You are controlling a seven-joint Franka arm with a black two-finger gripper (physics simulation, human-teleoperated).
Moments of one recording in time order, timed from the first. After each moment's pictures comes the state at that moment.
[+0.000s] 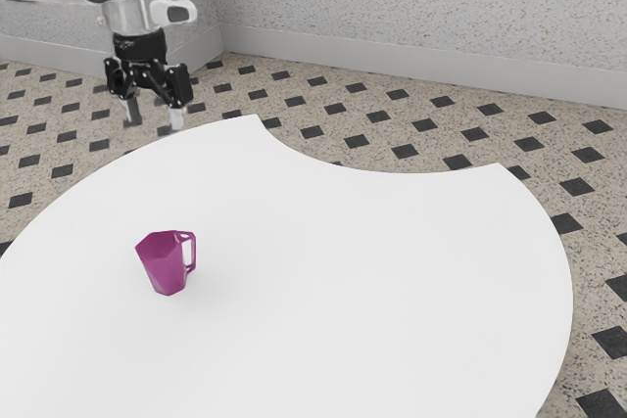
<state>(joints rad) -0.06 0.11 0.18 -1.49 -0.01 1.47 0.07</state>
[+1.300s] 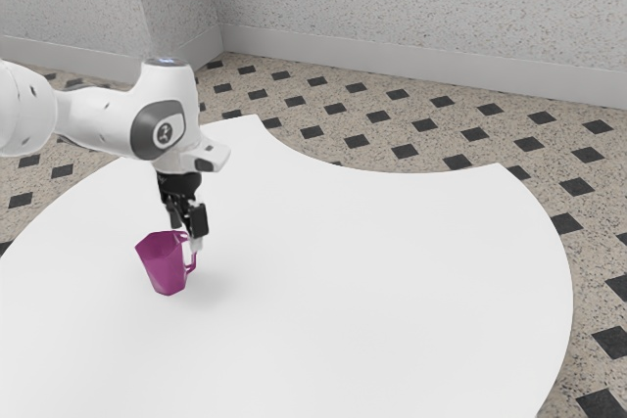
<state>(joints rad) -0.09 0.22 0.19 -1.98 0.01 2.03 0.54</state>
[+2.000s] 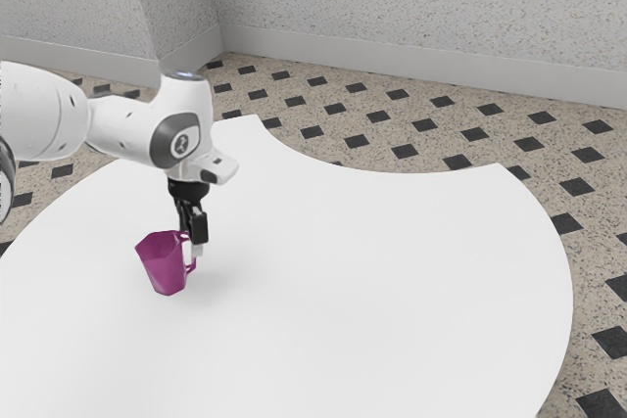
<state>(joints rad) -0.09 0.36 0.21 -1.88 0.04 2.04 0.71</state>
